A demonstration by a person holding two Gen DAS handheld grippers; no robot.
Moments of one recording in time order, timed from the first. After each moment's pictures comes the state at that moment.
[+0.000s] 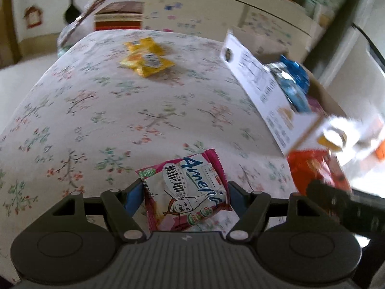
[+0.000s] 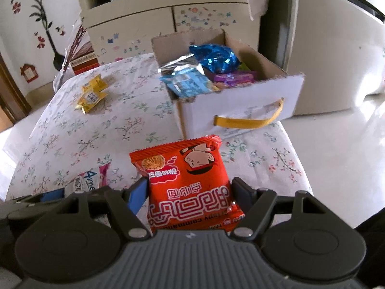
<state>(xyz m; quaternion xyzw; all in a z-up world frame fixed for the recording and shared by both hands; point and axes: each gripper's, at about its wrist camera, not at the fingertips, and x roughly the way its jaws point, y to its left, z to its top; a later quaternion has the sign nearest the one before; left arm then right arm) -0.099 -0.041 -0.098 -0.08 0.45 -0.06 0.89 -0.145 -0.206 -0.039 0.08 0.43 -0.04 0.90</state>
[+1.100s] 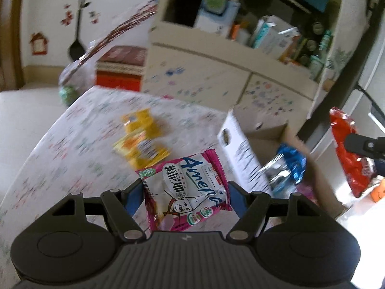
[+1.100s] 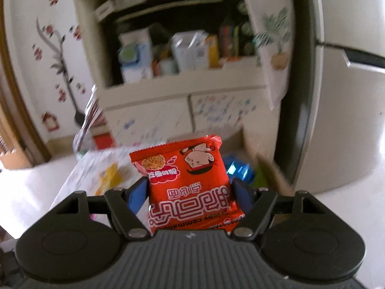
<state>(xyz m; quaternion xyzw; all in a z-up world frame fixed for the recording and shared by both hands) -0.024 -0.045 -0.026 -0.10 0.35 -0.07 0.93 -0.052 -0.266 0.051 0.11 0.29 -0.01 0.95</state>
